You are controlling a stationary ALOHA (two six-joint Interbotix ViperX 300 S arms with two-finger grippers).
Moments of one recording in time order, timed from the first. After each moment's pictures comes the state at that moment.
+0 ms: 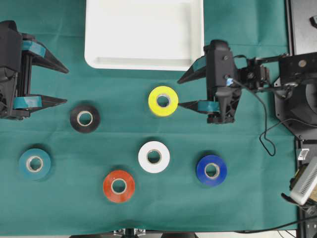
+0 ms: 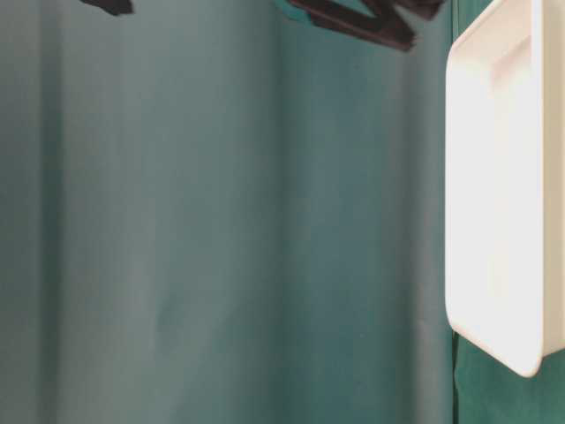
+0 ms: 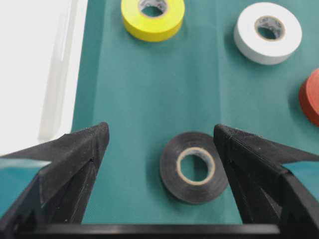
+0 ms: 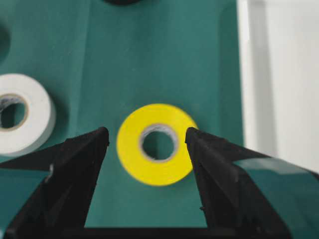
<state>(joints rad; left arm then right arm) -0.02 -0.55 0.97 -0.03 0.13 -0.04 0.04 -0.37 0.87 -0.01 0.19 0.17</state>
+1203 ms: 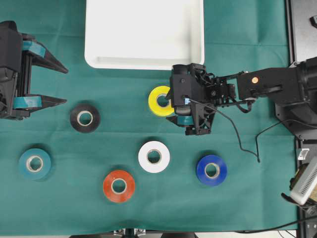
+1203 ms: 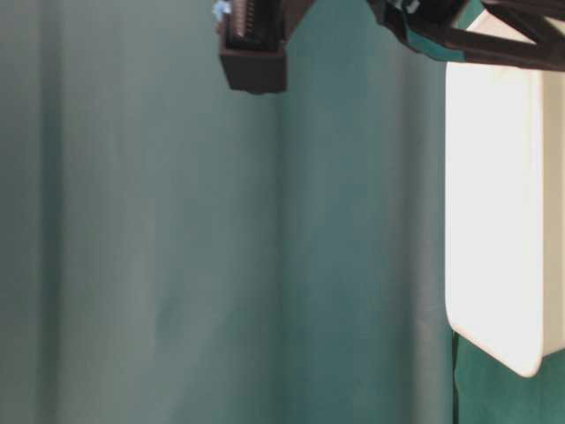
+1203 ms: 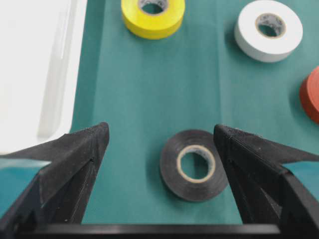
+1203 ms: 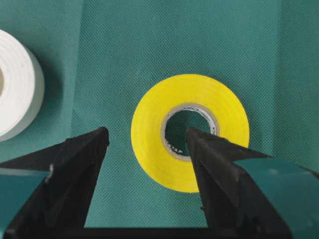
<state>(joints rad) -0.02 -0.55 0.98 -0.03 0.14 -0.04 0.07 -0.06 0.81 -0.01 0.12 0.20</state>
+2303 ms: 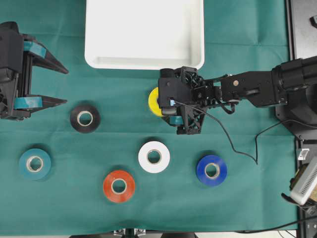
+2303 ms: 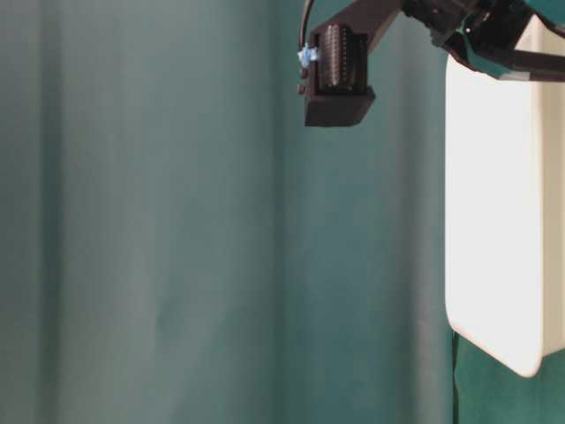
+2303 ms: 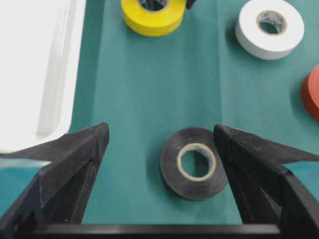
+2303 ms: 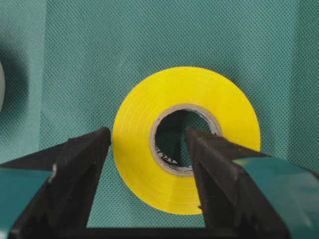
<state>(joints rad) -0.02 -0.54 0.98 -0.03 0.14 -0.04 0.06 0.07 0.77 -0.01 0.10 0.20</state>
